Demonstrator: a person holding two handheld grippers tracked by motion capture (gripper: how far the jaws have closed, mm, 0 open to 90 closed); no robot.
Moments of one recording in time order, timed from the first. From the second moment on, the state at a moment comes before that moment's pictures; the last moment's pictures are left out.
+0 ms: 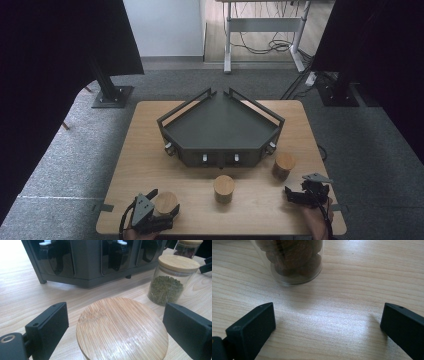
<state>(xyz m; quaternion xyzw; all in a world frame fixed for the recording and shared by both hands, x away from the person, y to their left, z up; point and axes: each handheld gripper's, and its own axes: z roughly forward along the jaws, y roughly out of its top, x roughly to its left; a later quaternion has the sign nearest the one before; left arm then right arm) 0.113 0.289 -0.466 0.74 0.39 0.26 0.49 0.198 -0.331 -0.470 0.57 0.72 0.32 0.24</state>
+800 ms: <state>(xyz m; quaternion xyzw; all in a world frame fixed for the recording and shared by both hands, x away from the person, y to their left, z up) 0.117 0.287 -0.463 0.76 0.39 0.25 0.46 0.198 -0.331 -0.470 0.57 0.72 0.32 0.24</state>
